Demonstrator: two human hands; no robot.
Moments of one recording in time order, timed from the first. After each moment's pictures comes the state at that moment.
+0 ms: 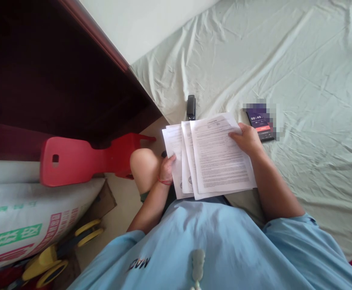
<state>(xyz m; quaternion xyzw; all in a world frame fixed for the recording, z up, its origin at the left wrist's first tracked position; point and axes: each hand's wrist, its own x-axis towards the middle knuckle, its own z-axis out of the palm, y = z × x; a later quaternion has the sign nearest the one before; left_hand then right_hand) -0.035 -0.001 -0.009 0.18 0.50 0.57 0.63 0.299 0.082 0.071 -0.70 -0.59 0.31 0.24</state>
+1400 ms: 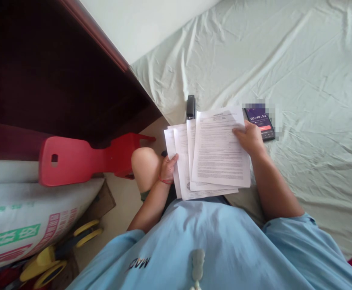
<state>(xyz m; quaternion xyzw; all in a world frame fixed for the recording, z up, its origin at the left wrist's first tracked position) -0.026 -0.001 0.003 0.20 0.51 0.56 0.63 0.304 0.085 0.068 -0.72 -0.56 0.29 0.29</state>
